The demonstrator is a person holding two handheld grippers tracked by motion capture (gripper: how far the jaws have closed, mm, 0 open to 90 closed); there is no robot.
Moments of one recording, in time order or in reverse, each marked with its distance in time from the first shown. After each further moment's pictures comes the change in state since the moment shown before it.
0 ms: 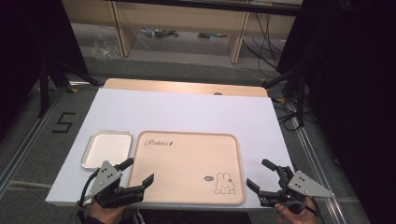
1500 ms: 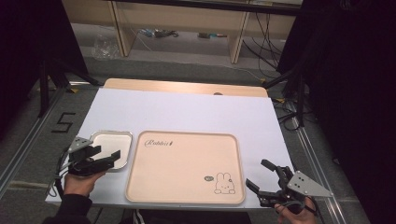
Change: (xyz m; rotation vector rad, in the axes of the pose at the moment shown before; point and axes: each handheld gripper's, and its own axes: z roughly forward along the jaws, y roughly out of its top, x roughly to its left) left arm 0.115 0.002 0.007 0.258 0.282 -0.231; right arm 0.001 -0.001 0.001 0.004 0.002 0.009
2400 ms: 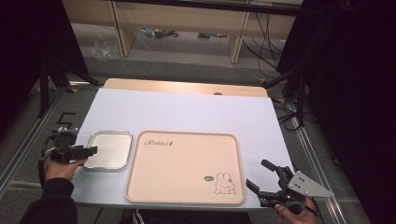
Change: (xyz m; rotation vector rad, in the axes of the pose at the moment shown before) left arm 0.082 0.018 0.021 0.275 0.155 -0.095; right arm 0.000 0.000 0.000 -0.017 -0.009 -0.014
